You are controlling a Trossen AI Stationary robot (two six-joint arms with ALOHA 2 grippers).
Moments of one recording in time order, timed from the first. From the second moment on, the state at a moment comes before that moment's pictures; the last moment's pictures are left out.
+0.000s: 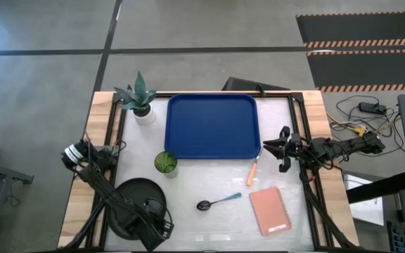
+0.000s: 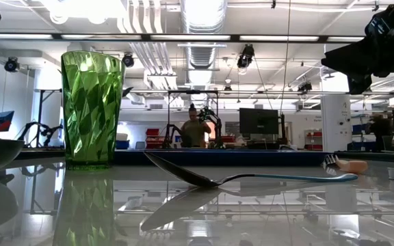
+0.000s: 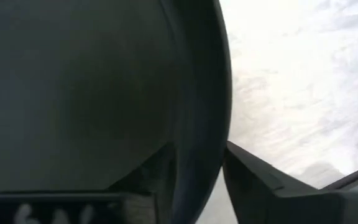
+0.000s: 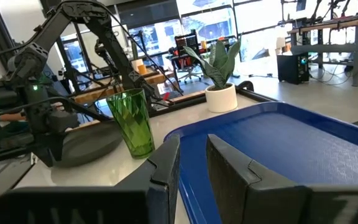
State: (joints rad) left arm -0.85 1.82 1.20 -0.73 -0.11 -2.04; right arm 0.21 0.05 0.01 0.06 0.39 0.20
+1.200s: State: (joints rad) left arm -0.86 1.78 1.46 -0.73 -0.18 -1.55; right arm 0.21 0.05 0.01 0.06 0.39 0.19
